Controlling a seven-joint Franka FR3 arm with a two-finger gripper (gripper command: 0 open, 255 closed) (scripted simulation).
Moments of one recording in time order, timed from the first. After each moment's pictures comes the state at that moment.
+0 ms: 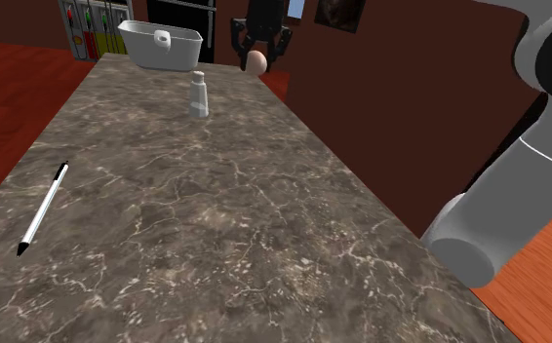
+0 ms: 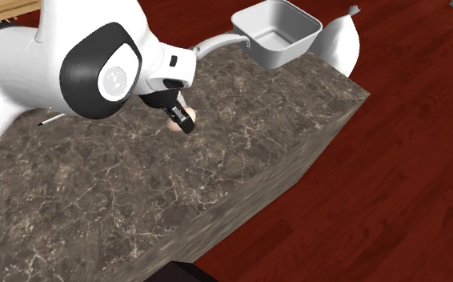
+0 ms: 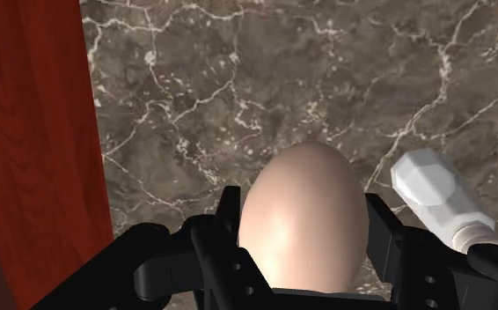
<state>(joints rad) 0.00 -0.10 0.22 -1.63 -0.09 1.69 0.60</state>
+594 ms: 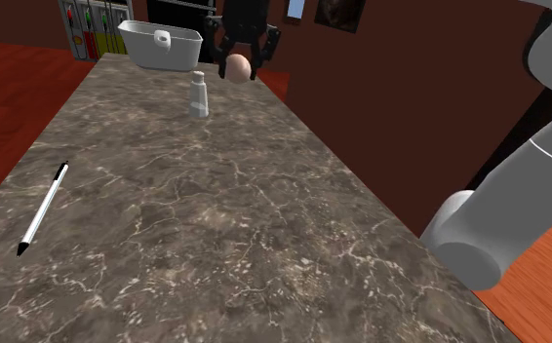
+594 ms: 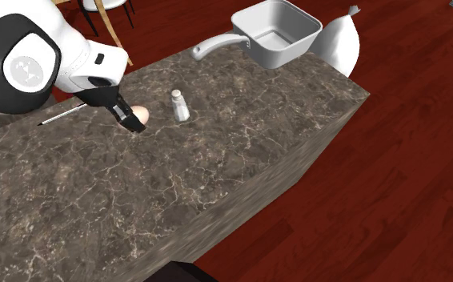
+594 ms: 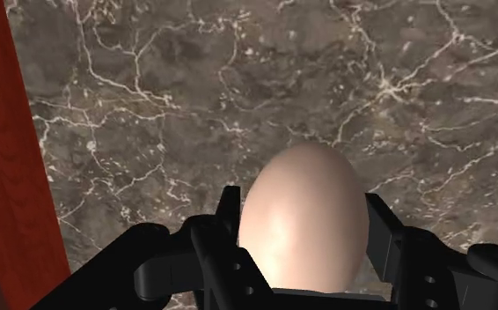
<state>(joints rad) 0.08 -0.16 0.34 -1.68 -0.09 1.66 0.80</state>
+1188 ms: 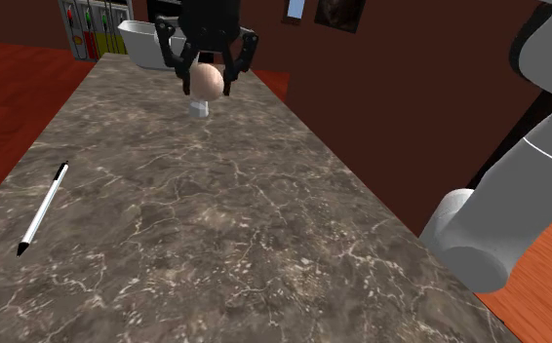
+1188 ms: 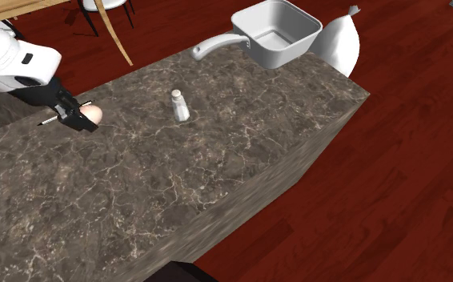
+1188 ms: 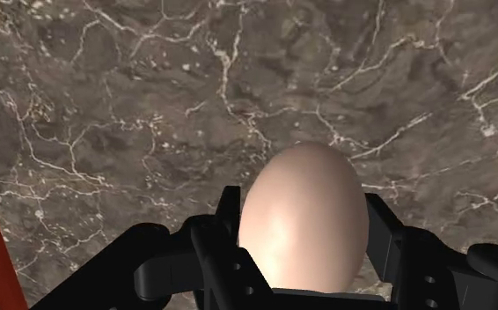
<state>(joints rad) 0.17 -0.12 0.48 -1.63 -0.11 1.62 1.02</state>
